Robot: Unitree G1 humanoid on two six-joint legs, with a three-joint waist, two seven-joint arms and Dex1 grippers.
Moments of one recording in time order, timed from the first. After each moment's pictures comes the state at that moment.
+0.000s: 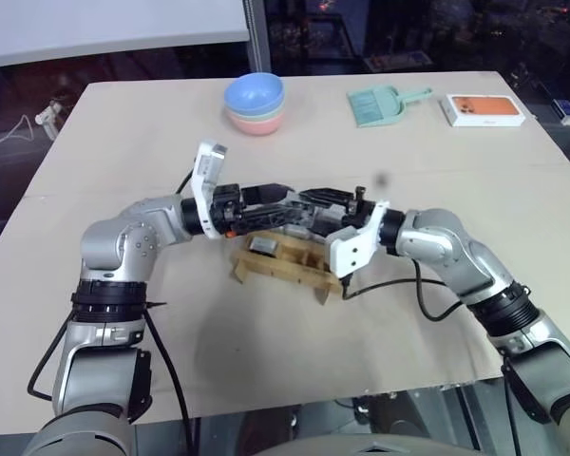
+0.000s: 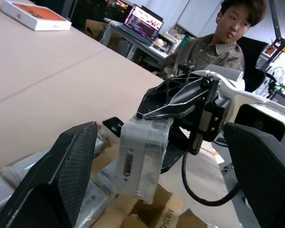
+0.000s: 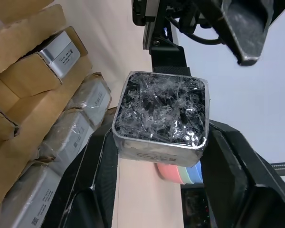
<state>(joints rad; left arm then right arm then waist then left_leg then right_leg) -0.62 0.64 0.07 0.10 -0.75 0.83 -1.21 -0.65 -0.45 0.43 0.01 -0.47 -0.45 0.58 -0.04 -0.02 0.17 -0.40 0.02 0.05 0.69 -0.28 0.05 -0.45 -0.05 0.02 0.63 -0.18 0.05</state>
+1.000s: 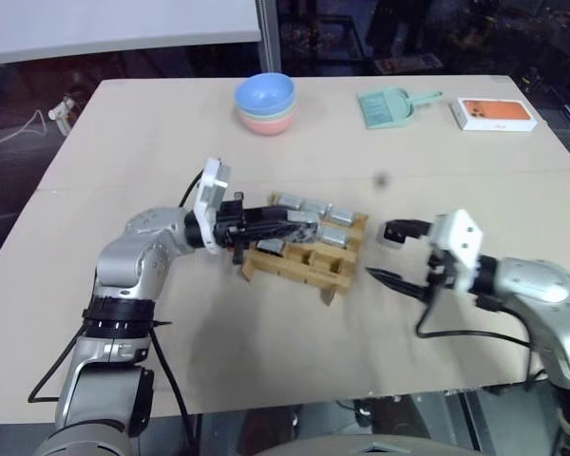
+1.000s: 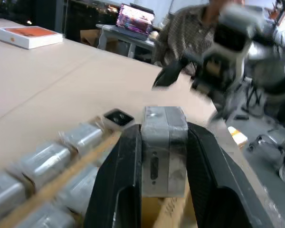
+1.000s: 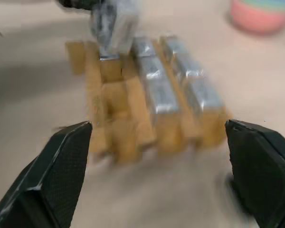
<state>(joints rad) -0.50 0.62 0.01 0.09 -0.59 0.42 -1.40 -0.05 -0.65 -0.18 -0.65 0.60 0.68 0.88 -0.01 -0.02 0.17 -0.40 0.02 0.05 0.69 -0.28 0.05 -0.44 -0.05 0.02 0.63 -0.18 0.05</state>
